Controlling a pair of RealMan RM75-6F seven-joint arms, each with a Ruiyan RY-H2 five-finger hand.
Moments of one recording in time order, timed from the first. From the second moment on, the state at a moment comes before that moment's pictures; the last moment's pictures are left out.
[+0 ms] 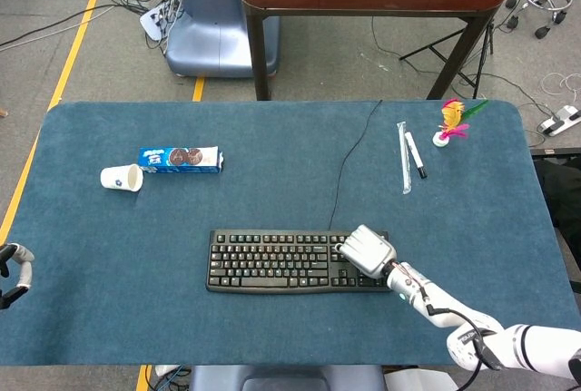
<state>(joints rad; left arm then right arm) -0.05 -1.15 -0.12 -1.51 1.43 1.58 -0.04 0.75 -1.34 0.02 -1.66 -1.23 0.70 -0.71</state>
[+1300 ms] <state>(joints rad) -0.05 -1.16 -0.12 -1.51 1.43 1.59 -0.02 0.75 -1.23 -0.03 -1.78 -1.32 0.91 -0.65</state>
